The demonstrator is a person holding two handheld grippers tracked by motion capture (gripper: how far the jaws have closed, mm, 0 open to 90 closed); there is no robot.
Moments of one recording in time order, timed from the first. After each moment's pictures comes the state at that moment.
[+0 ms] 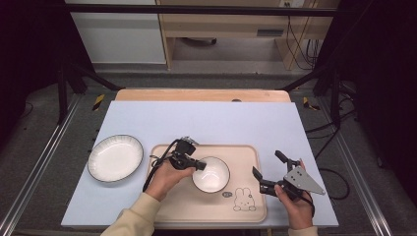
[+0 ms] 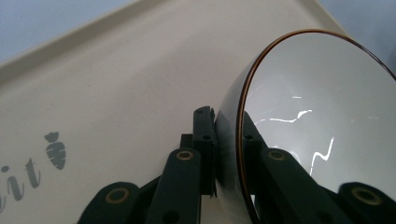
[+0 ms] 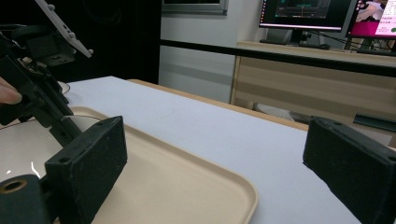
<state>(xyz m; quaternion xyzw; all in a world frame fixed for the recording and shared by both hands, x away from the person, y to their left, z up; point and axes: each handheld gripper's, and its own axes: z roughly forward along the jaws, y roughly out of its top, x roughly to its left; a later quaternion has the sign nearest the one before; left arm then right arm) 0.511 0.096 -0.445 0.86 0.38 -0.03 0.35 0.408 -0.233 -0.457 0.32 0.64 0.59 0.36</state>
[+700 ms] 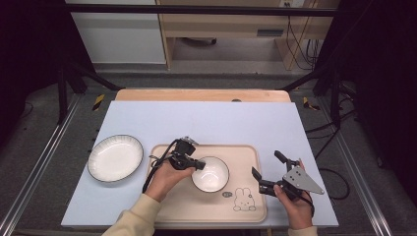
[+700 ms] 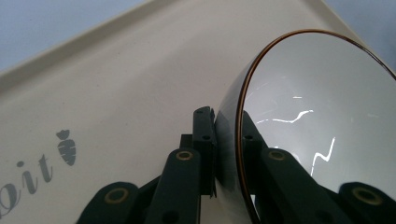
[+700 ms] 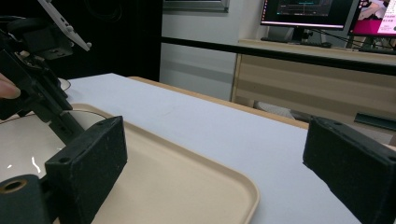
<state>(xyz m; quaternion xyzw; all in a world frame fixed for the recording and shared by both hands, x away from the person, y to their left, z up) 0.509 0.096 -0.442 0.86 0.38 -0.01 0.34 0.408 -0.232 -0.458 0.32 0.65 0.59 0.36</state>
